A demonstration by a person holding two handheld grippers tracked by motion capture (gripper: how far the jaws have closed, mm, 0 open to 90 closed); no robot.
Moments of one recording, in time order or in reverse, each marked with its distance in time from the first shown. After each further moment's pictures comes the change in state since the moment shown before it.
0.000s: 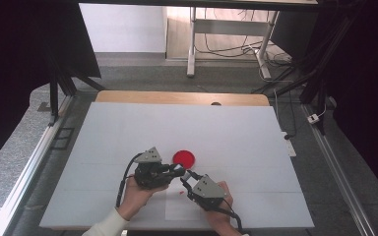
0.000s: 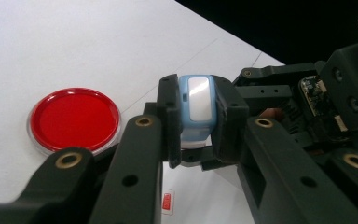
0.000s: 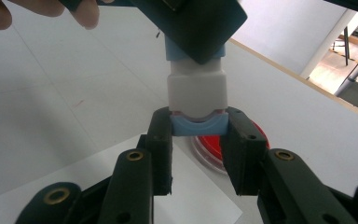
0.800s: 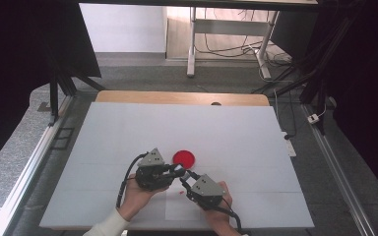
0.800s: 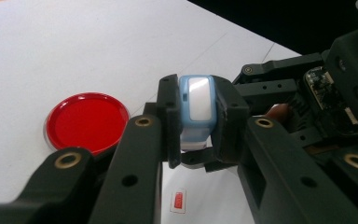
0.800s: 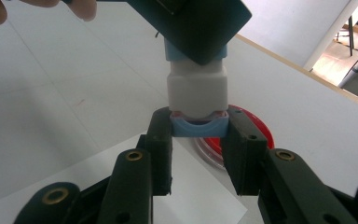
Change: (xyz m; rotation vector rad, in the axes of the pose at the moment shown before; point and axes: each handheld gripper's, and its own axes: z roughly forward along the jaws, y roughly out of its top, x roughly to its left) left arm -0.009 0.003 0.000 0.011 0.059 0.071; right arm 0.000 0.002 0.002 0.025 0.005 0.023
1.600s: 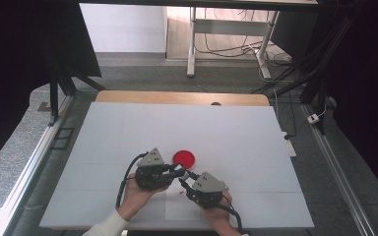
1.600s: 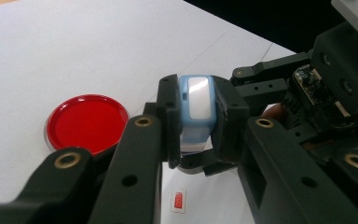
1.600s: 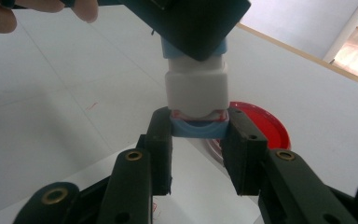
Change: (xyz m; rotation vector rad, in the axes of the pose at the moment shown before) left arm -0.001 0.001 -0.001 0.006 0.005 0.023; right arm -0.004 0.000 0.003 0.003 0.059 0.067
